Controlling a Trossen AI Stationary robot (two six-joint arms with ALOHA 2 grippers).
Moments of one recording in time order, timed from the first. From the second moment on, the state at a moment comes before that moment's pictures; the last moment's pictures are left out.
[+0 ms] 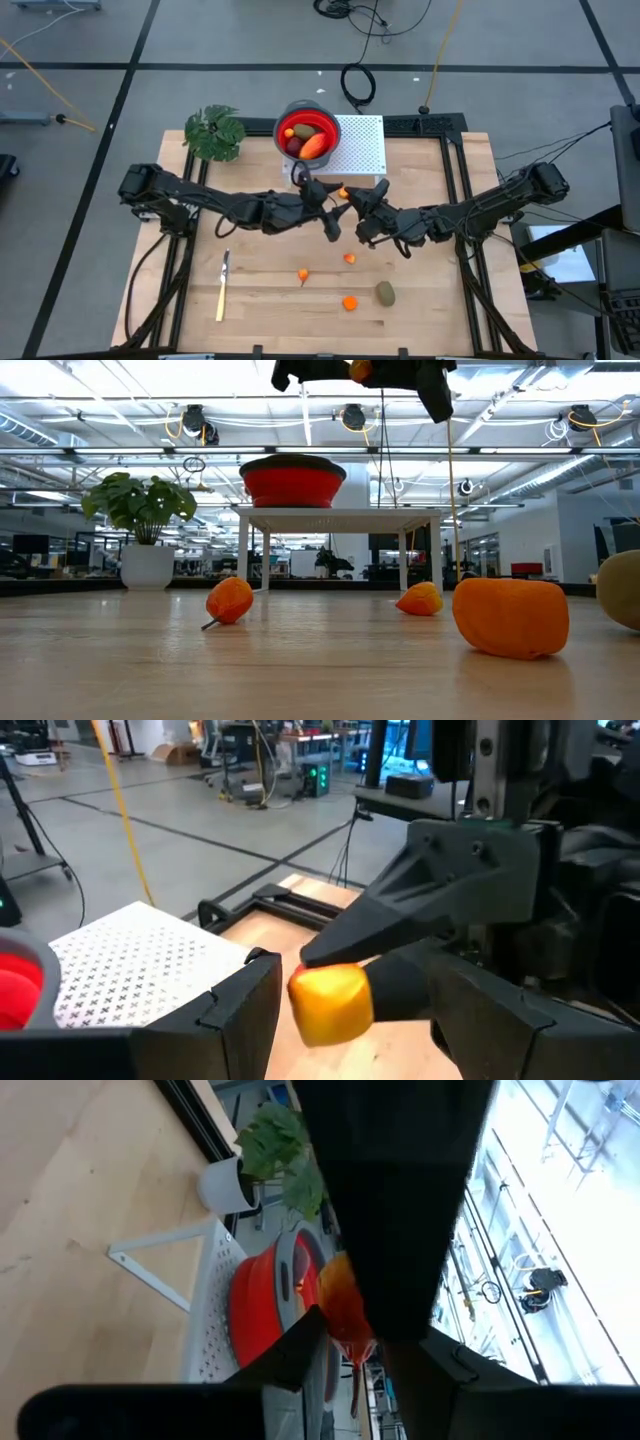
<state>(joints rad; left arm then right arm) -0.17 1.64 1.27 0.21 -0.61 -0.19 0.31 1.36 0.87 0.39 0.92 -1.20</state>
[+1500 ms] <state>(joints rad) -0.17 1.64 1.26 0.15 -0.62 -0.14 0.31 1.36 0.87 0.39 1.06 -1.06</state>
